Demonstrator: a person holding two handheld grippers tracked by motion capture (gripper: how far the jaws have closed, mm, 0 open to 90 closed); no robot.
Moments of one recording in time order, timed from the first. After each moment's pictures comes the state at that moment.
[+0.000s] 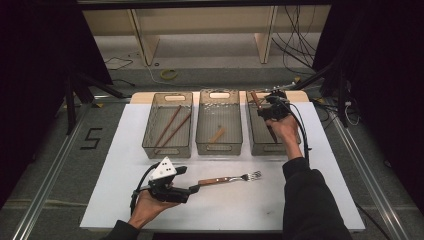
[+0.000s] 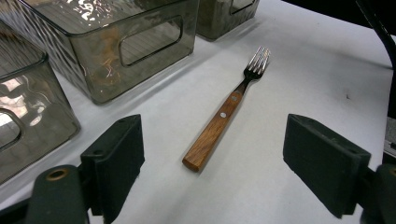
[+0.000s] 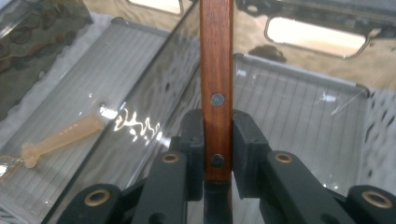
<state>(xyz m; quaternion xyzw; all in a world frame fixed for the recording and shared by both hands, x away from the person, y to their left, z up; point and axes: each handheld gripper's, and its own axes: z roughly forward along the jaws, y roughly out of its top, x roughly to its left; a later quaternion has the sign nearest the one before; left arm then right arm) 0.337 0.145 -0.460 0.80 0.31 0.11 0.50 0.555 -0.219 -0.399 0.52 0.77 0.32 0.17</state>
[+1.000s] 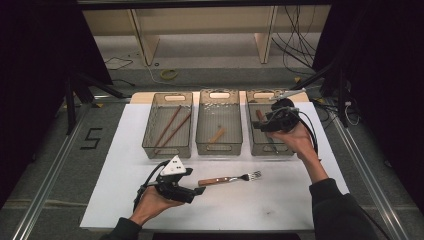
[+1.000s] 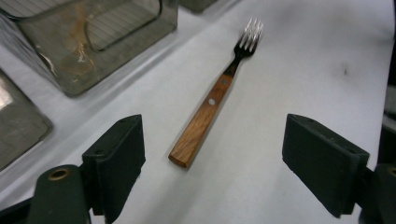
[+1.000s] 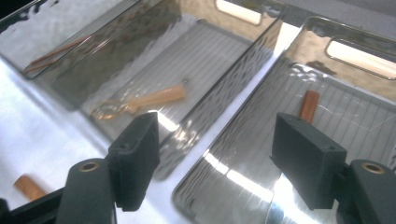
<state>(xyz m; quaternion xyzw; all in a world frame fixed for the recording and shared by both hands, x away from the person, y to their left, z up) 0.347 0.124 -0.457 0.85 0.28 0.09 0.43 0.482 -0.220 -0.360 0.41 0.82 0.37 0.15</state>
